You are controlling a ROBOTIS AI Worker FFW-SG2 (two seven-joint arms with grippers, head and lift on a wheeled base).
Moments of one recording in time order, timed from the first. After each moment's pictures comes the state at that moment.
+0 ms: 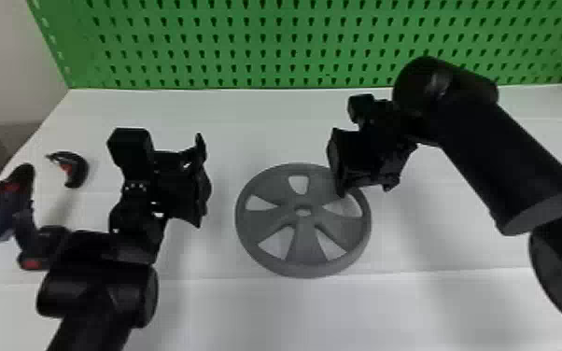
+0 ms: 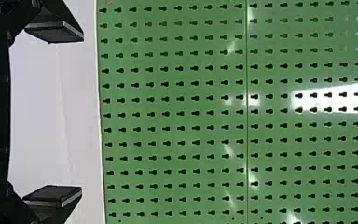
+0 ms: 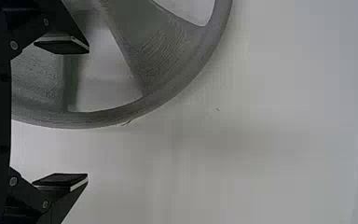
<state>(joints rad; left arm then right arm) -0.11 0.09 -0.11 -1.50 0.07 -0.04 0.08 -0.99 -0.08 0.42 -0.76 -0.78 1.40 -0.48</state>
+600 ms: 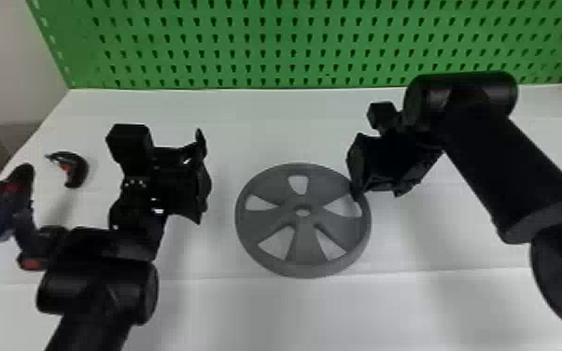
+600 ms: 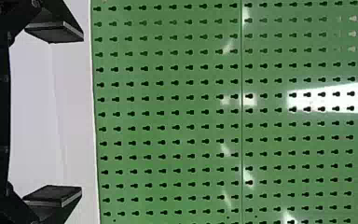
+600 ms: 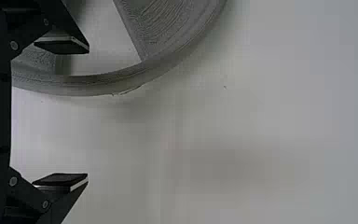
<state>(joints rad) -0.12 0.09 -0.11 -1.51 0.07 -0.04 0.08 -0.97 -0.07 0.33 -0.74 -0.35 1.38 -0.03</state>
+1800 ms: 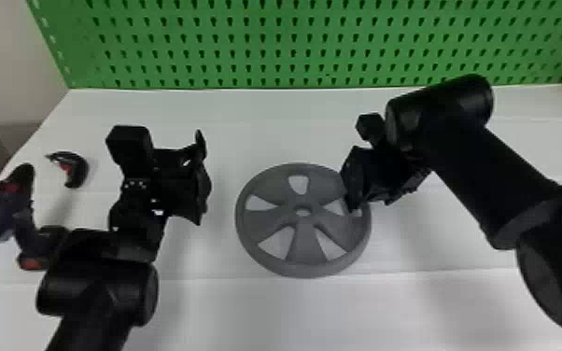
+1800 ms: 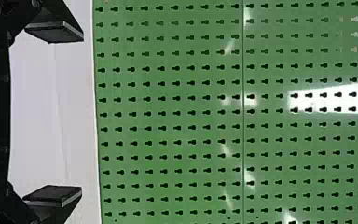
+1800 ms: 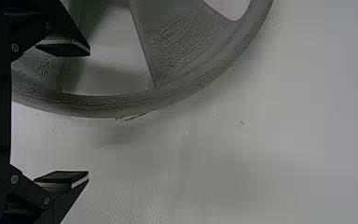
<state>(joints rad) -0.11 0.09 -0.11 -1.51 0.07 -0.04 0.08 -0.99 -0.04 0.43 -0.63 -0.16 1.30 0.25</state>
